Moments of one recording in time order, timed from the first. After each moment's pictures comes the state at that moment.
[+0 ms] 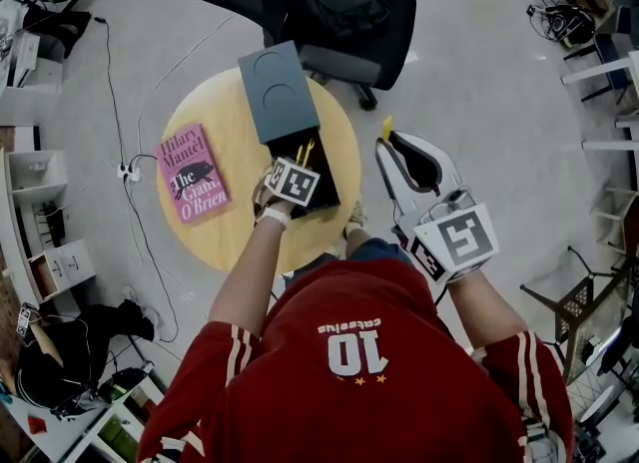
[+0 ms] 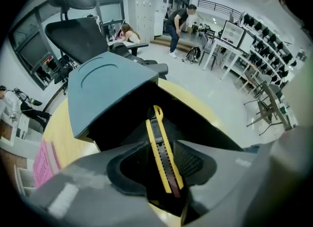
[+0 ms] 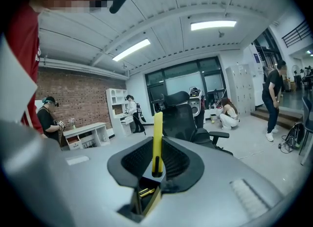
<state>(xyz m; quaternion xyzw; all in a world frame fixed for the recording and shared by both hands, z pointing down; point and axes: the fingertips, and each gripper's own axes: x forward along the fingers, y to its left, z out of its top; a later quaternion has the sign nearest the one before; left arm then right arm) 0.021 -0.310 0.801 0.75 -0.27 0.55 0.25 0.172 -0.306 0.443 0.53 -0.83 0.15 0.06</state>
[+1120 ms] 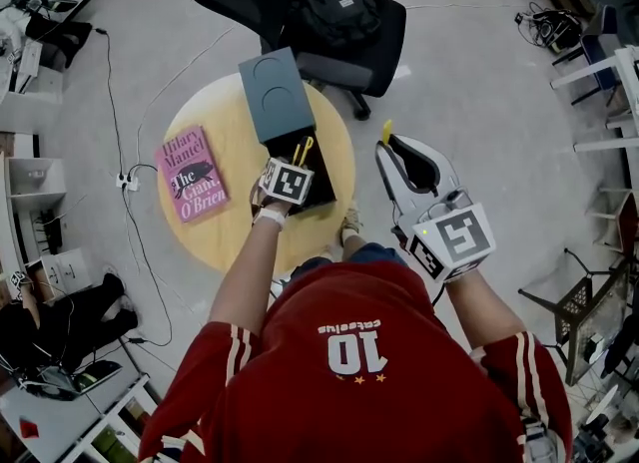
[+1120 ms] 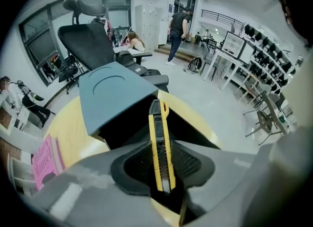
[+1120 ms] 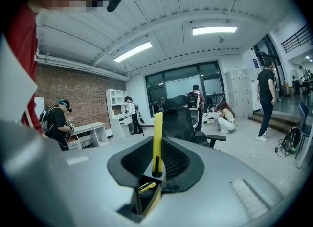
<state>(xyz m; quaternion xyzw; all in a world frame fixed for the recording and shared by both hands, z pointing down) 0.024 -0.319 0.759 0.78 -0.30 0.50 0.23 0.171 -0.273 0.426 0.54 -0.83 0.13 0.05</state>
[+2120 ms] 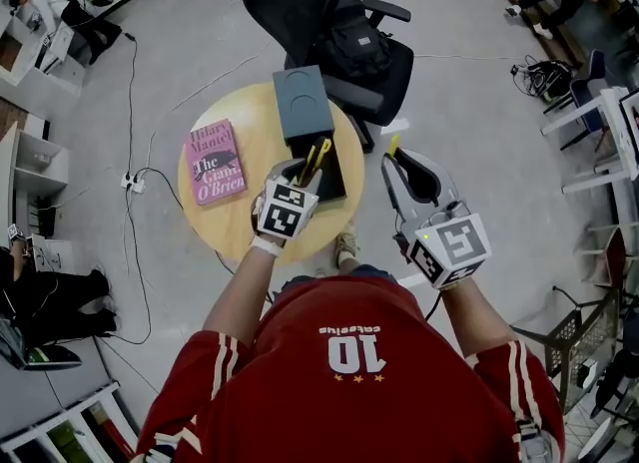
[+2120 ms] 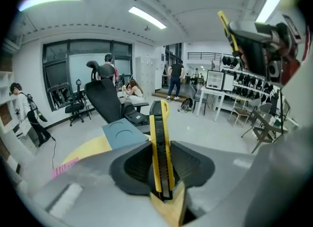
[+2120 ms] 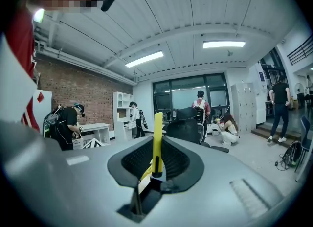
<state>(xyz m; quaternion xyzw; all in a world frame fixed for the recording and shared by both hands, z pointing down) 0.013 -0.253 0.587 0.88 -0.33 0.31 0.13 0.118 -0.195 0.371 0.53 -0.84 0.07 0.04</state>
